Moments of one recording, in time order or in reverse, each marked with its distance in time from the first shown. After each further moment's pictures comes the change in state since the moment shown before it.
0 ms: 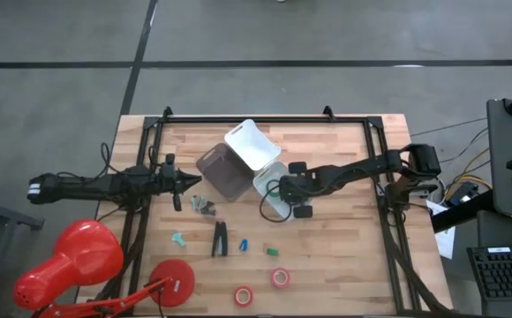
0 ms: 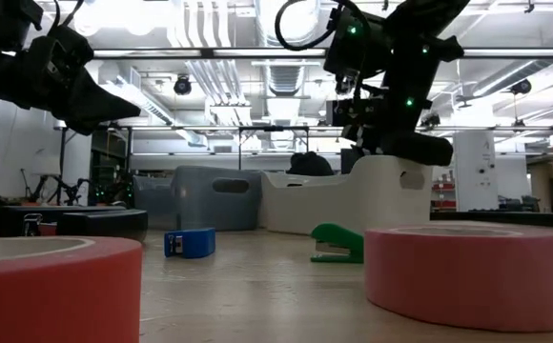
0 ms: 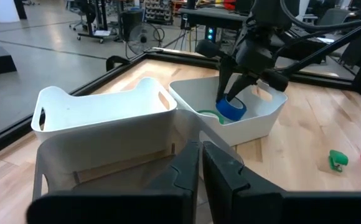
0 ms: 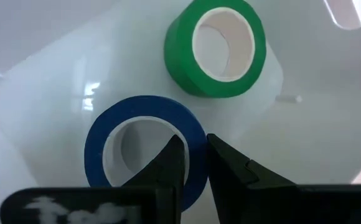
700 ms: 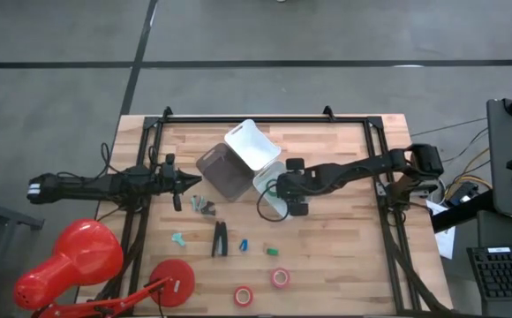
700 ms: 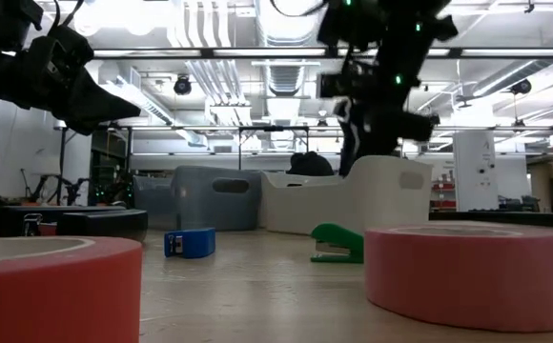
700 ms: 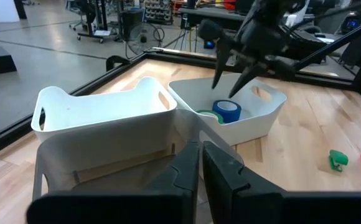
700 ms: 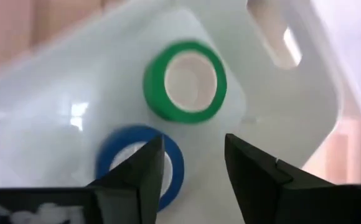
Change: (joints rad) left arm 0.000 0.000 0.000 -0.001 0.000 0.000; right arm 0.022 -0.024 0.085 -0.034 0.058 0.021
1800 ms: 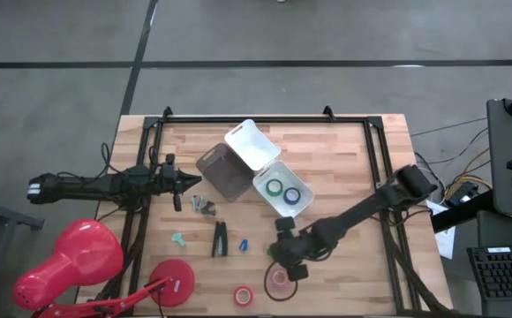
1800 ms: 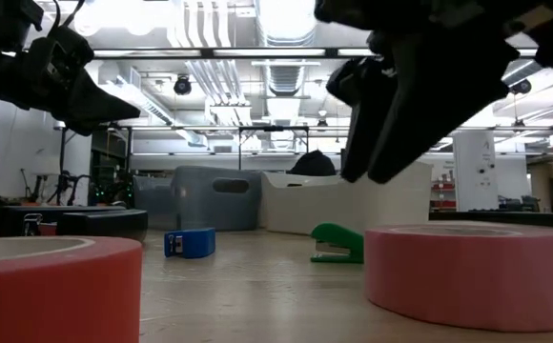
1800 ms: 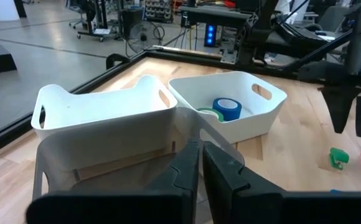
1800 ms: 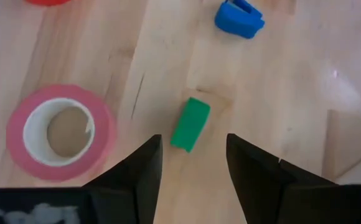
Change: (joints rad) left arm 0.000 0.000 0.000 -0.007 0.000 0.000; right arm 0.436 0.208 0.166 0.111 -0.126 0.328
